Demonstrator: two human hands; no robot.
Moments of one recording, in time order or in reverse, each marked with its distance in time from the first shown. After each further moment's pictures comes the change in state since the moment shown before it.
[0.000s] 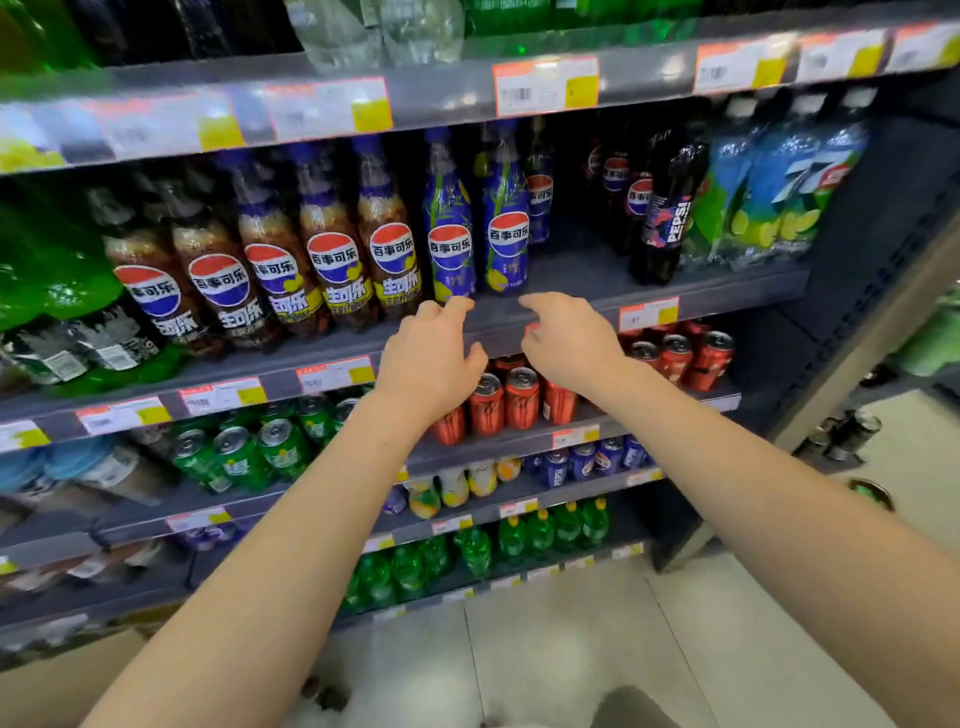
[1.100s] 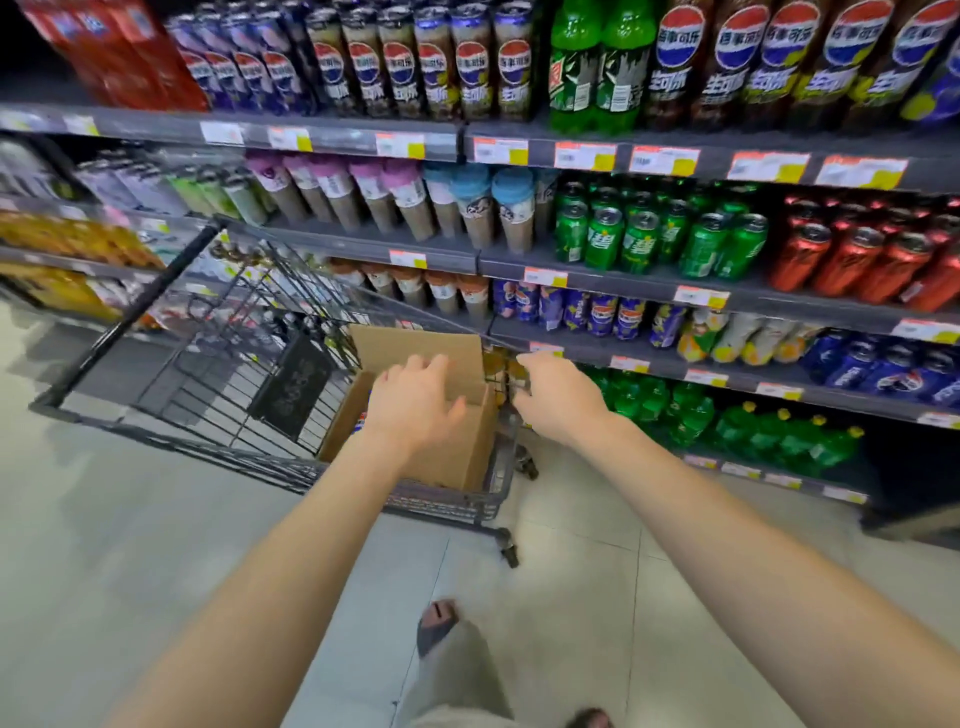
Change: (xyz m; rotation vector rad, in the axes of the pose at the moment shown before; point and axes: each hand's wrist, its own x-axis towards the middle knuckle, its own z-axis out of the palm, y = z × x) left_hand -0.498 -0.306 -0.105 0.222 -0.241 -0.575; right_hand -0.329 -0.371 0.239 0.045 -0.564 -0.348
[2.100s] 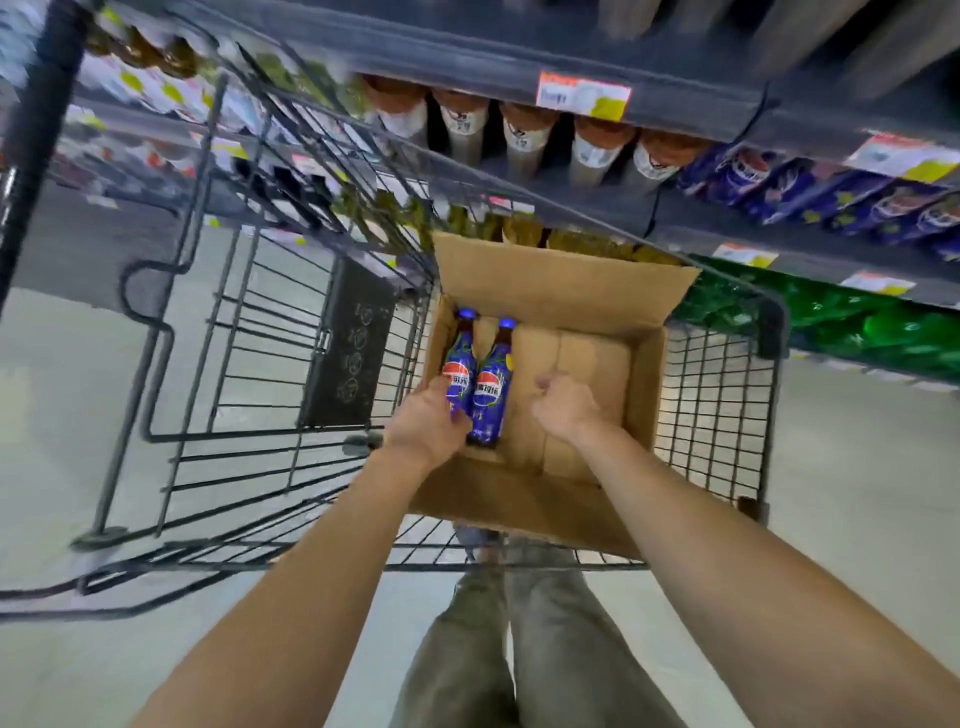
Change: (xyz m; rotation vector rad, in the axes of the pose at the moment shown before) left_hand 0.224 -0.361 0.228 -0.398 -0.583 -0.295; right_hand 0.322 -0.146 0.319 0.295 -0.485 0.603
